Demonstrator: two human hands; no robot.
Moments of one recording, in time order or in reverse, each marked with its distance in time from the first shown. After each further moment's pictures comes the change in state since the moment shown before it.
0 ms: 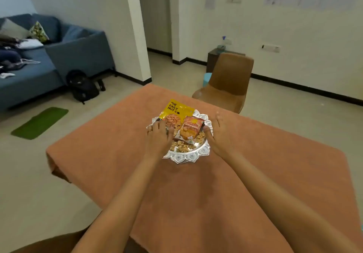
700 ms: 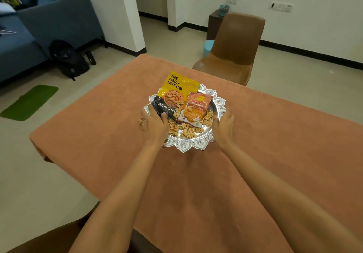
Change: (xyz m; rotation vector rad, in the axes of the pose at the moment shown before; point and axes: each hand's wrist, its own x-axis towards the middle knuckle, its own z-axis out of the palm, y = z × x) left_hand 0.030 -0.047 0.079 -0.001 -0.017 -0.295; right_hand 0.017 0.050 0.085 0.125 0.207 0.468
